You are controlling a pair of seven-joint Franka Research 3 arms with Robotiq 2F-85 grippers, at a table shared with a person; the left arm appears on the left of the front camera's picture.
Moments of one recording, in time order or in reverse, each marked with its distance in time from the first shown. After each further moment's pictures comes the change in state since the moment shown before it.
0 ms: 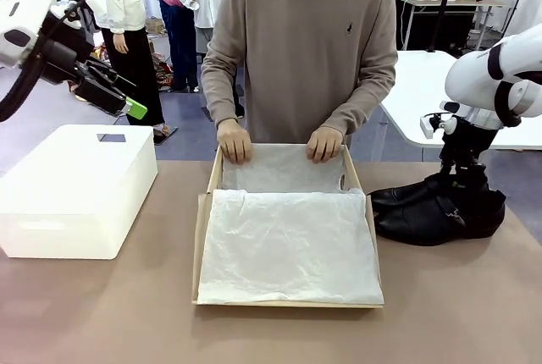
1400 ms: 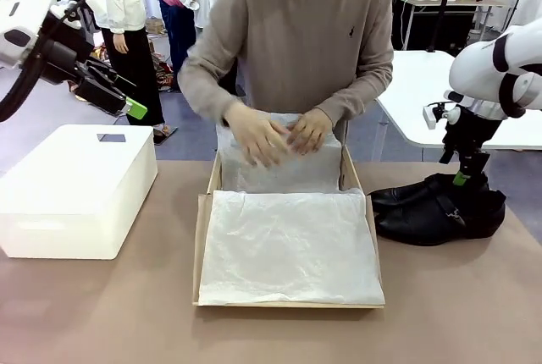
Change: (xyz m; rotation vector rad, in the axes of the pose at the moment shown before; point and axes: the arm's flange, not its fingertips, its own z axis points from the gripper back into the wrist) left arm 0.000 0.000 0.000 0.000 0.000 0.000; right arm 0.001 -0.004 0.021 -0.065 0.003 0.000
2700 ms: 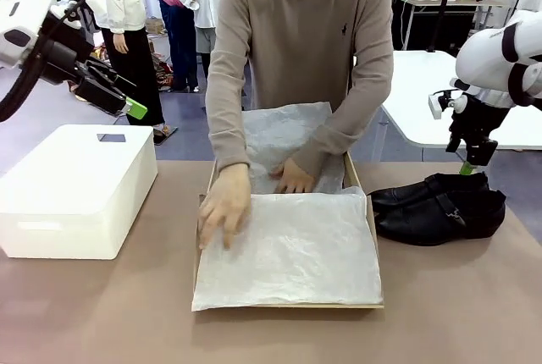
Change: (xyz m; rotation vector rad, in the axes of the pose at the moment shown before) left arm 0.000 0.000 0.000 0.000 0.000 0.000; right arm 0.002 0.004 0.033 -0.055 0.031 0.006
